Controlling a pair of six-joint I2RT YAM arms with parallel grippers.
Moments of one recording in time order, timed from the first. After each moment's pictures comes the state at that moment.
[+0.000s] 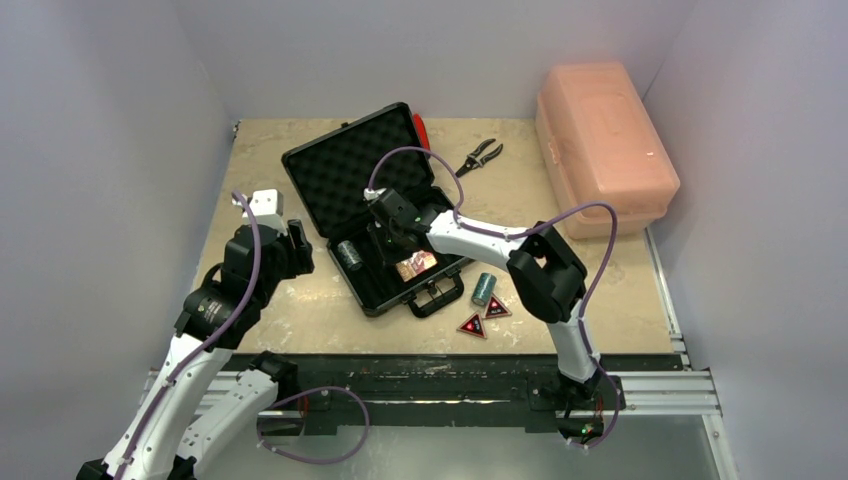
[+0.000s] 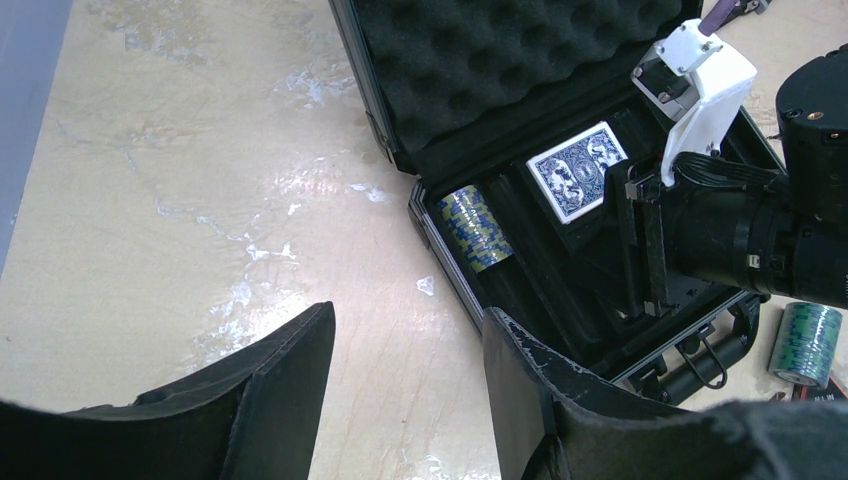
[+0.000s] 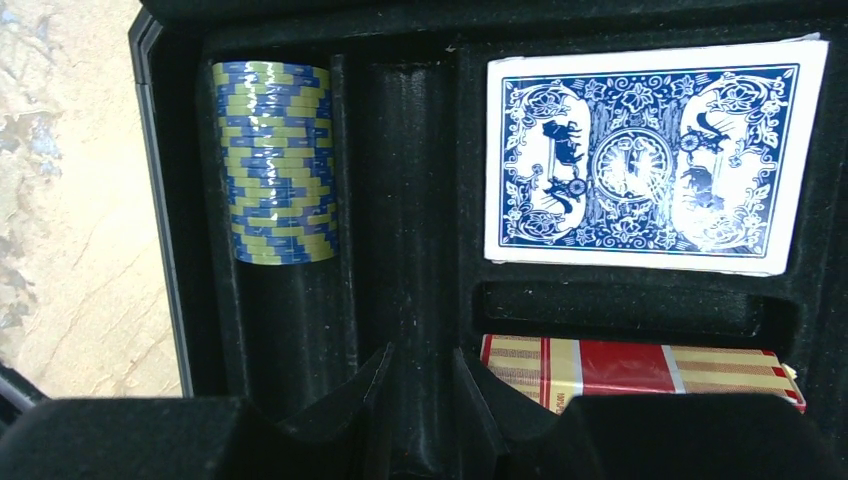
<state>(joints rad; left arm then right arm) -0.41 0.67 0.91 -0.78 -0.35 -0.35 0.91 2.07 1.60 -0.48 -0.01 0.43</state>
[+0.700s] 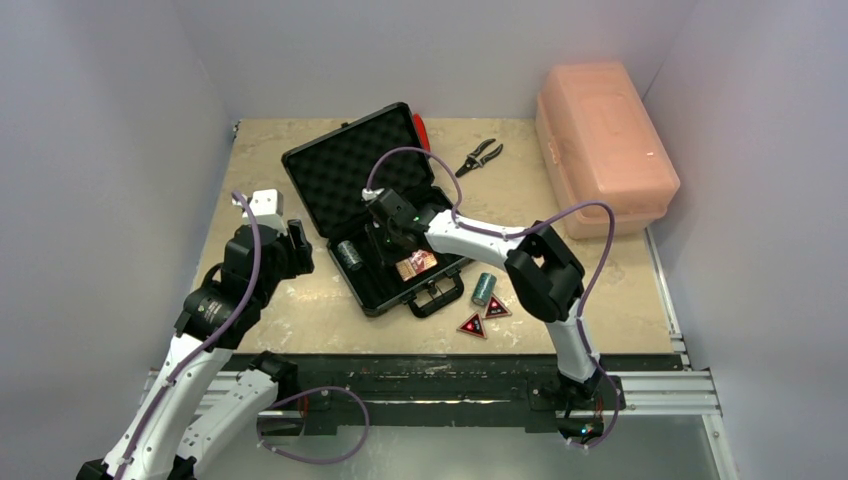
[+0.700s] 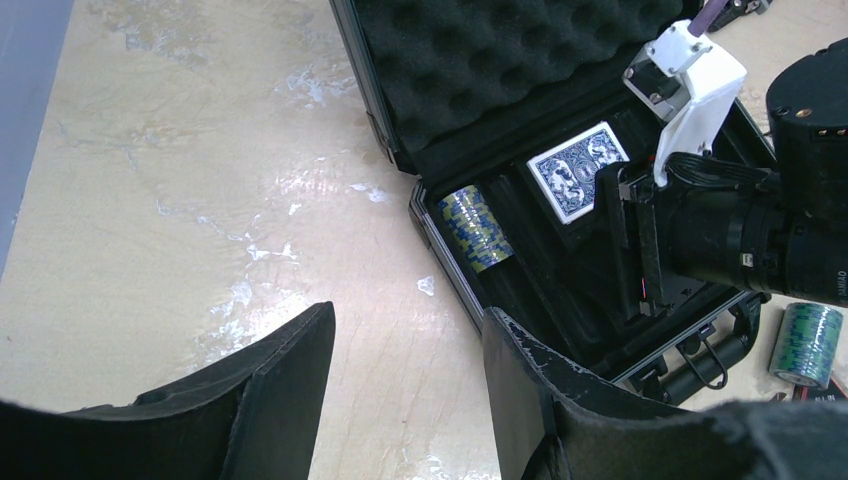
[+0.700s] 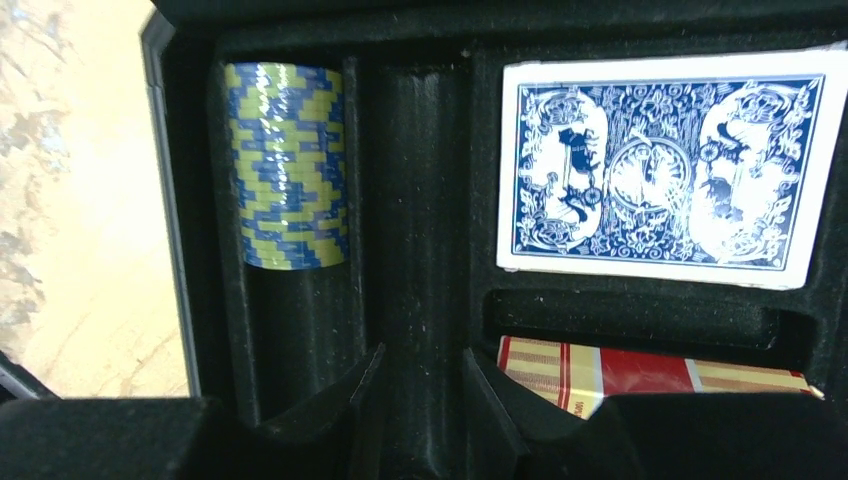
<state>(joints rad) -0.41 0.67 0.91 -0.78 -0.35 -0.35 0.91 2.09 1.61 -0.48 -0.02 0.43</state>
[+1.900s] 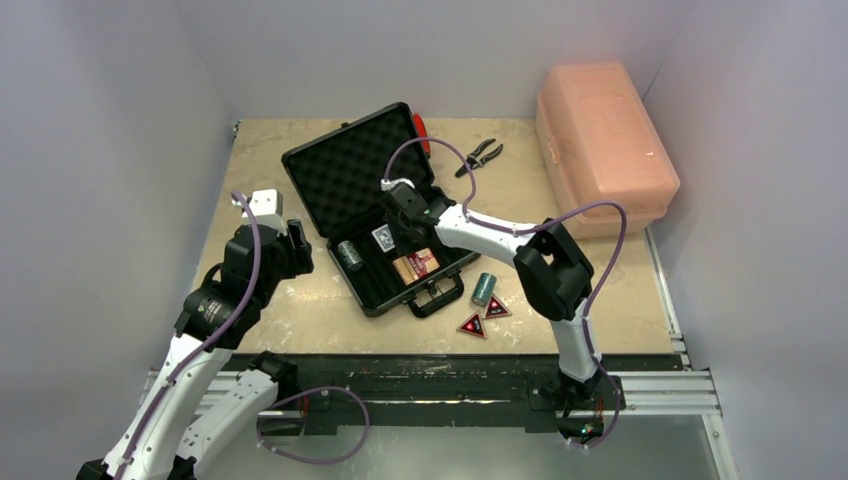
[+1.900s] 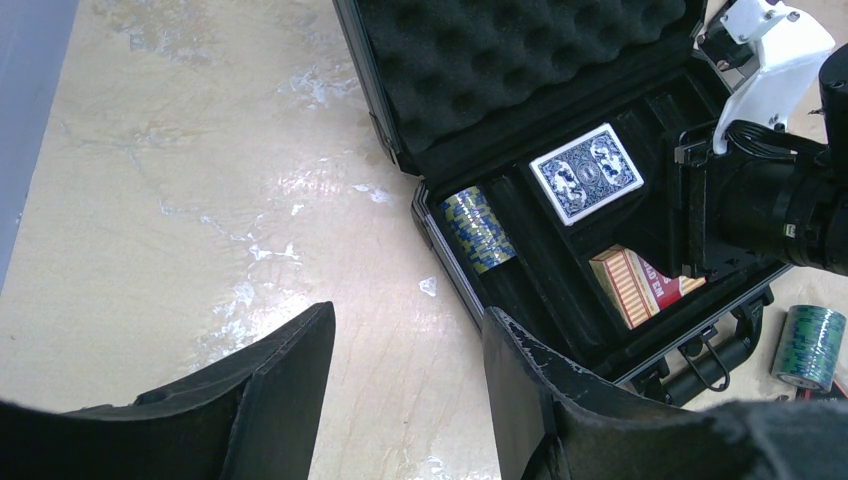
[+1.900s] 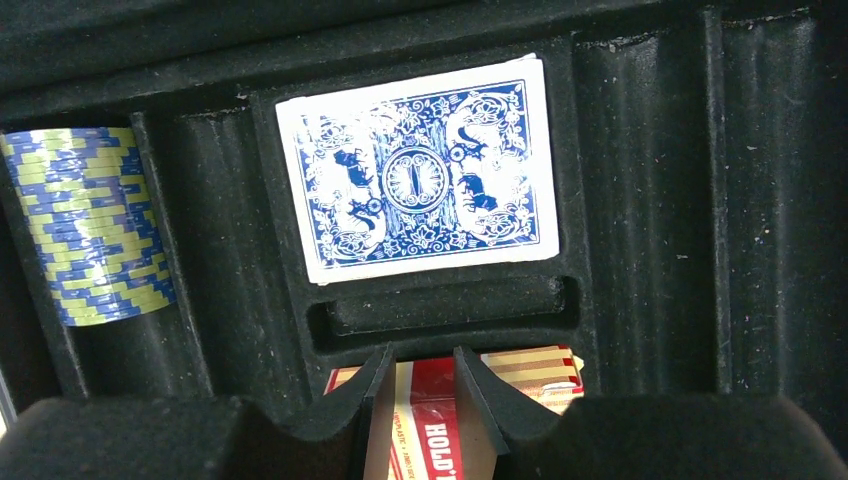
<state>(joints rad) -0.41 0.67 0.91 -0.78 -0.36 -0.35 0.86 2.06 1.59 -0.55 0.18 0.42</state>
